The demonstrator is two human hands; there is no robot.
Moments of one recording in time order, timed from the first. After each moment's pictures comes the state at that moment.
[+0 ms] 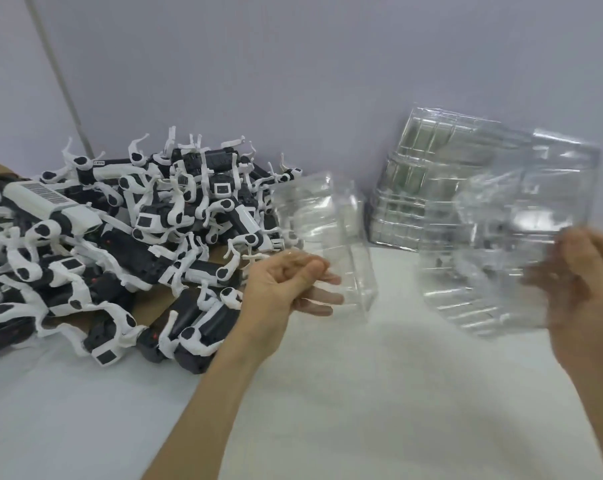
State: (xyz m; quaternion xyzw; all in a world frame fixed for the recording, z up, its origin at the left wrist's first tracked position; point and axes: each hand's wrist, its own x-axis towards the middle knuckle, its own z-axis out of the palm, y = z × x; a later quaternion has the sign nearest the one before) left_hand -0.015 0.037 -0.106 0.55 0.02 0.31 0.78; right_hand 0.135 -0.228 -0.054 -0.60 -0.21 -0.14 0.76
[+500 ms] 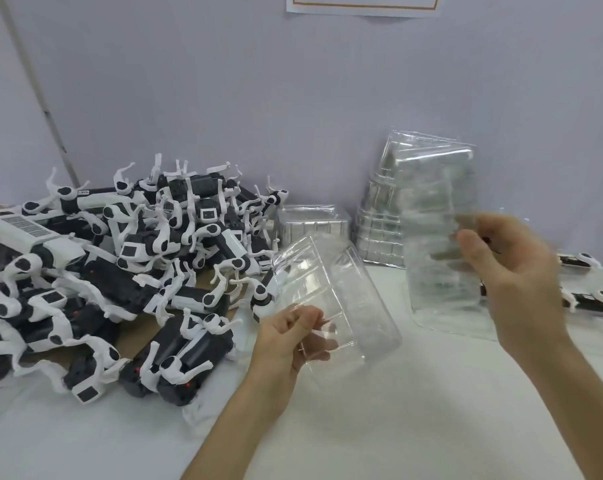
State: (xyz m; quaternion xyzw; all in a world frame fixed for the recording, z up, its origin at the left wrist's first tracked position) left_hand -0.002 0.008 -0.134 0.51 0.12 0.24 0.82; right_hand 0.125 -0.179 -0.035 -0.63 -0.35 -0.14 0.68
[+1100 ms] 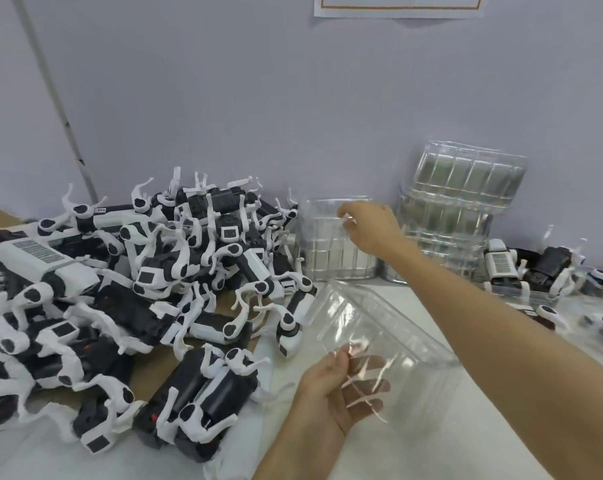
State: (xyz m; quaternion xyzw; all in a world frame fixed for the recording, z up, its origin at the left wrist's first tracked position) left_hand 0.010 0.016 -0.152 0.37 0.09 0.14 0.91; right_hand 0.262 0.052 -0.039 -0.86 -0.44 -0.19 0.17
